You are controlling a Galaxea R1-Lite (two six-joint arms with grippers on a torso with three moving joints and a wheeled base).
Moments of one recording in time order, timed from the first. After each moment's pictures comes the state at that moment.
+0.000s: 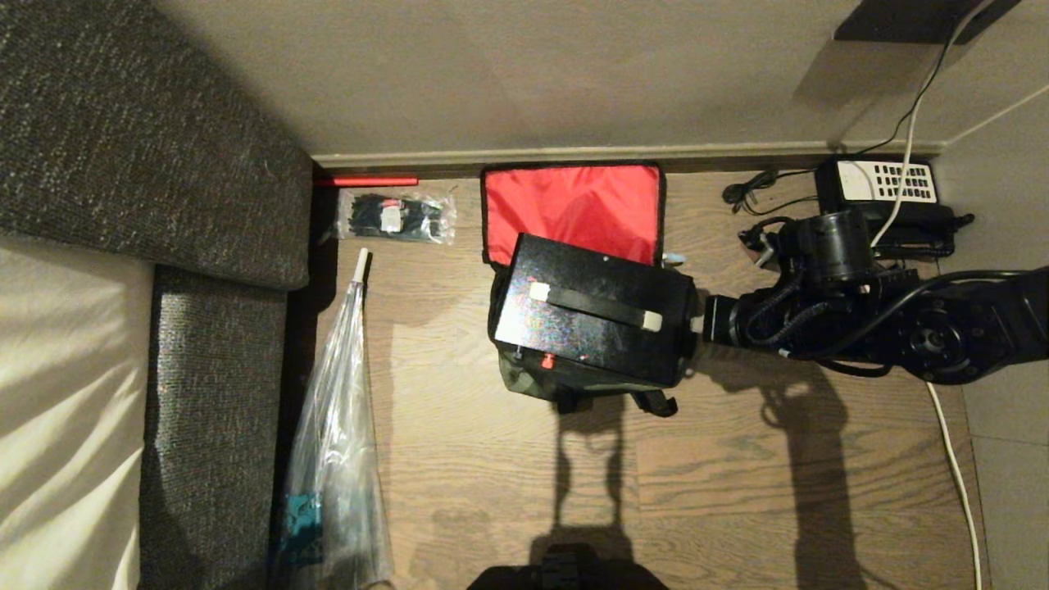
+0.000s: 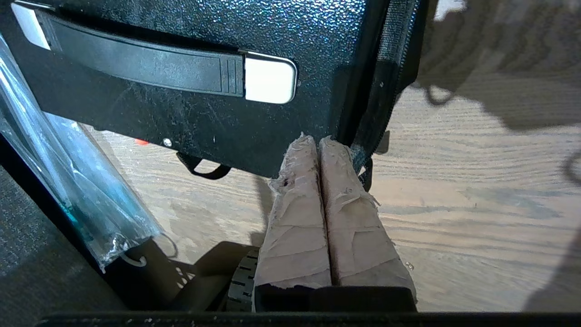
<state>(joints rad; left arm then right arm) 0.00 0.00 0.00 0.01 -0.01 0.06 0.32 1.84 -1.07 -0.26 0.05 0.33</state>
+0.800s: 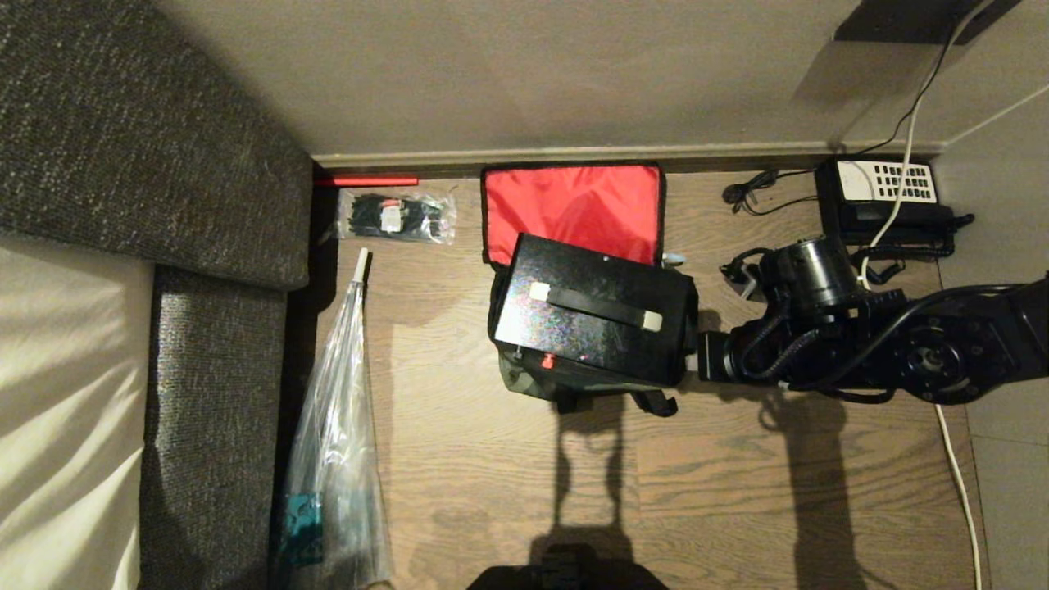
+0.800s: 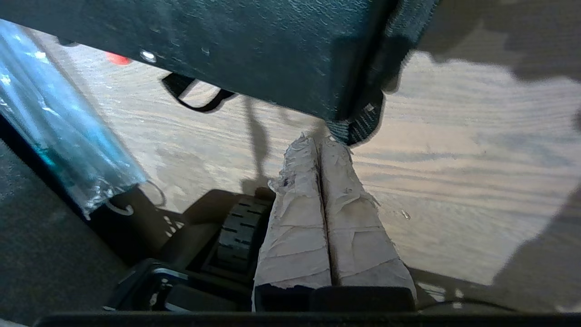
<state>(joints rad) 0.00 0.00 0.00 0.01 -0.01 0.06 0.37 1.84 -1.02 -0.16 0.05 0.31</state>
